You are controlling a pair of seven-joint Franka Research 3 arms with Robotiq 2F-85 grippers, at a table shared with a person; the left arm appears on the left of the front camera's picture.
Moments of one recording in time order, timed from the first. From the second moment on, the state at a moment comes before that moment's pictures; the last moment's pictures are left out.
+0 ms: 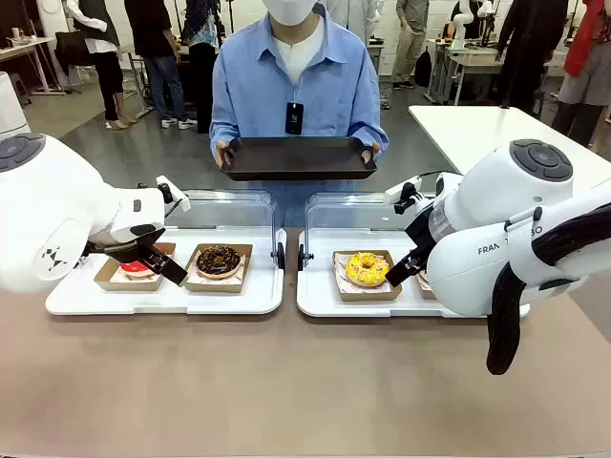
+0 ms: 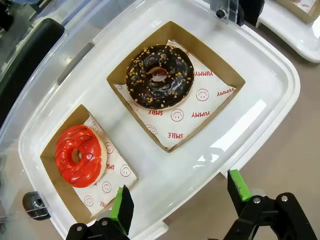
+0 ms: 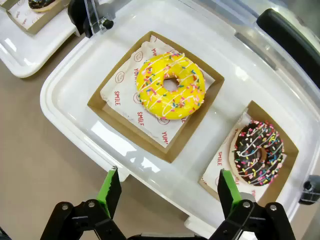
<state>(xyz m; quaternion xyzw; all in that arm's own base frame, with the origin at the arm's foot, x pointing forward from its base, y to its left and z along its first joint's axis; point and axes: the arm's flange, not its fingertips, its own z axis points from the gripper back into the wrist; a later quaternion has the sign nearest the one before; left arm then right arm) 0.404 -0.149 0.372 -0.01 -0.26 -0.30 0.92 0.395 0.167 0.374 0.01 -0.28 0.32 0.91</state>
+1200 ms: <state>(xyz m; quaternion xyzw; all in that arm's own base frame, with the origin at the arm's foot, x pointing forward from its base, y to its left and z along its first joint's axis) 0.404 -0.149 0.372 -0.01 -0.26 -0.30 0.92 0.395 0.167 0.374 0.01 -0.28 0.32 0.91</state>
